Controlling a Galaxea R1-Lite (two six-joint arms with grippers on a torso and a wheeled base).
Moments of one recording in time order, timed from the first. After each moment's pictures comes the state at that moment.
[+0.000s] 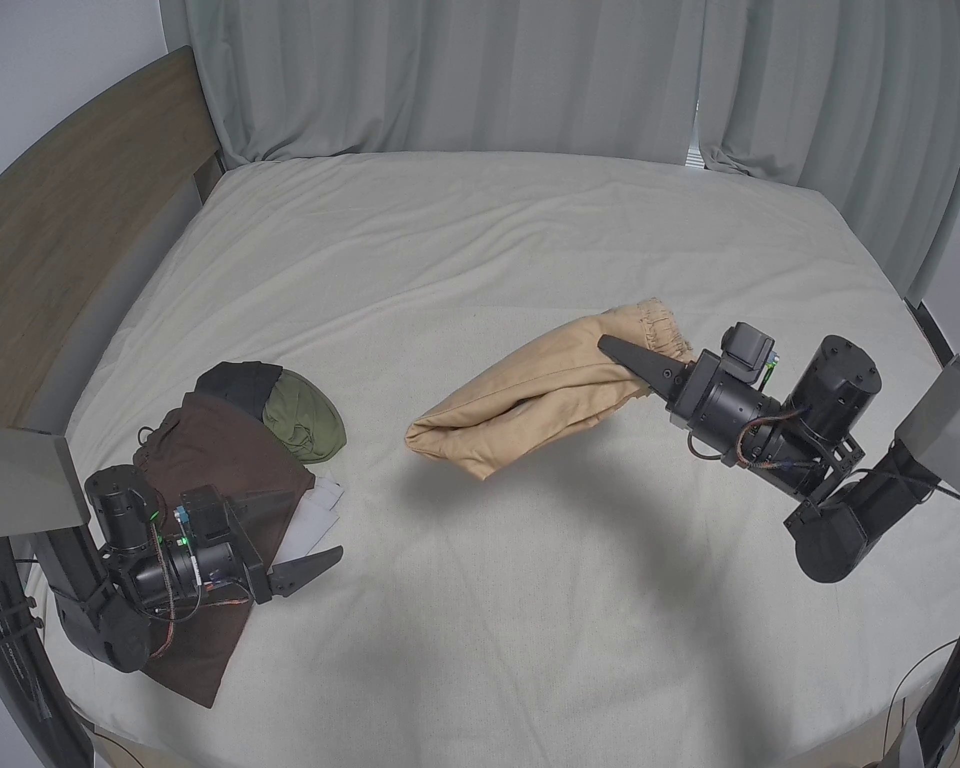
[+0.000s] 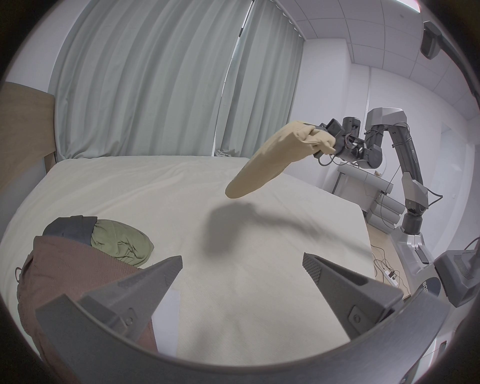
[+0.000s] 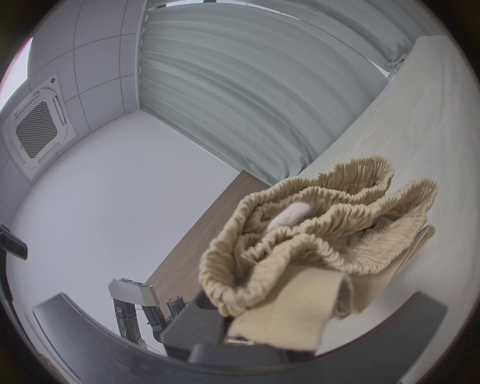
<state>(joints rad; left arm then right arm) -0.05 2.08 -0.28 -1.54 -0.76 0.20 0.41 2.00 -0.75 -1.52 0.52 0.79</state>
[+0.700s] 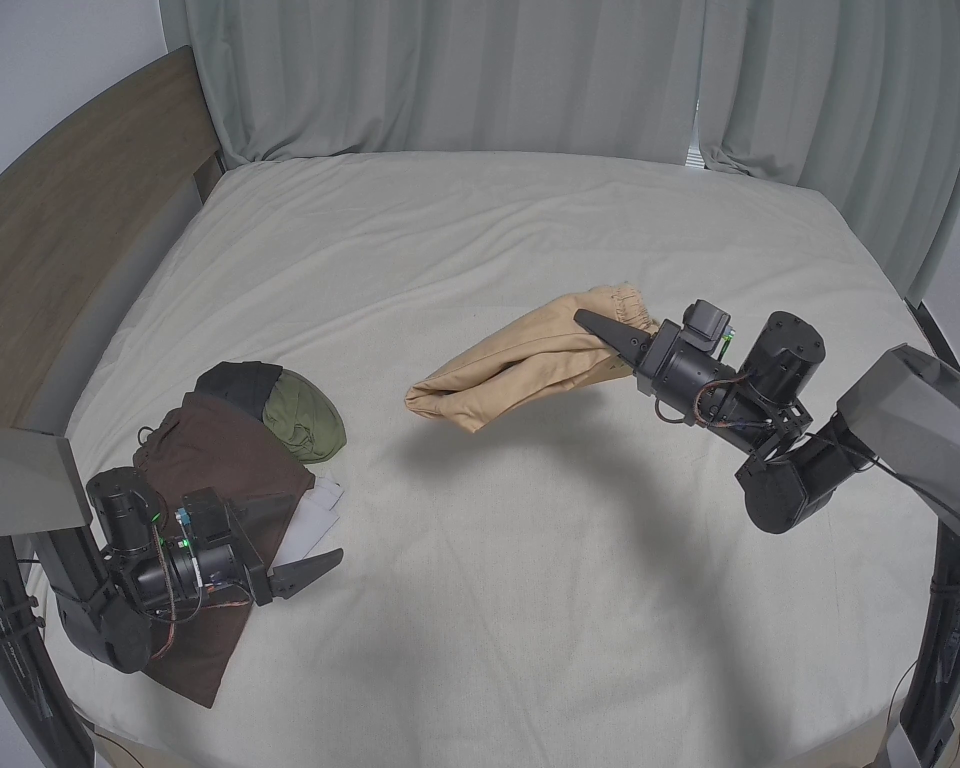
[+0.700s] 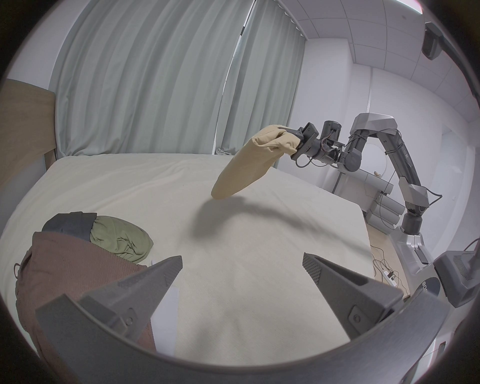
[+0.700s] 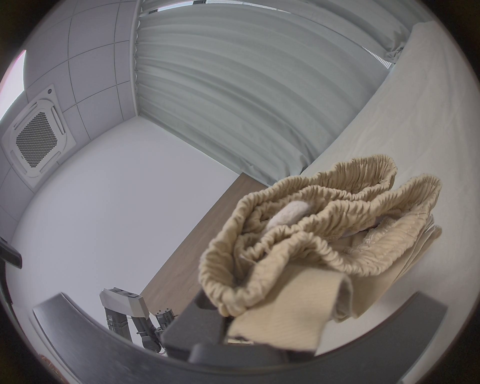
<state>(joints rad) -0.05 2.09 -0.28 -1.54 -0.76 0.20 0.36 2.21 -1.08 -1.44 0.59 0.86</state>
